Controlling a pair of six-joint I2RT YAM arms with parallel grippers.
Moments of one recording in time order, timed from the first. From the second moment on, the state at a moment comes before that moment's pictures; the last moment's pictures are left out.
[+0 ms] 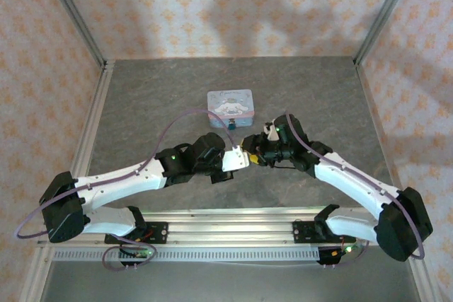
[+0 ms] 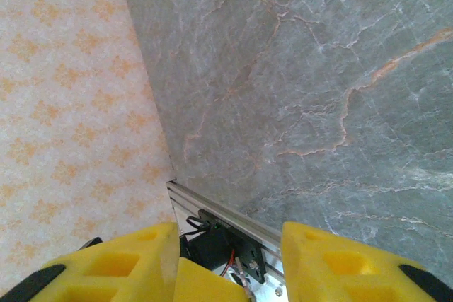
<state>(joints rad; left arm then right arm) -0.96 1.26 0.87 -0.35 0.08 0.40 0.61 1.13 0.72 -0.25 -0.53 1.22</state>
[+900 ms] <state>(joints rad) -0.96 1.26 0.89 -0.35 0.08 0.40 0.64 1.17 0.72 -0.26 -0.56 1.20</state>
